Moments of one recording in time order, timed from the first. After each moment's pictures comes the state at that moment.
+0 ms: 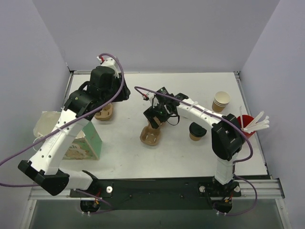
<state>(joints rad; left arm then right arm) -0.58 1.36 1.67 -0.86 -0.21 -0.51 0.68 1.83 1.43 -0.64 -0.11 -0.10</state>
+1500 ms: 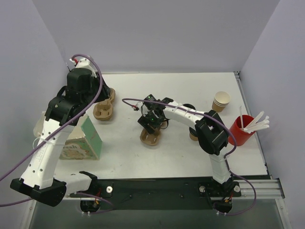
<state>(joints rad) -0.40 1.22 1.63 -0.90 -0.21 -0.51 0.77 2.04 1.54 -0.67 -0.08 -0.21</state>
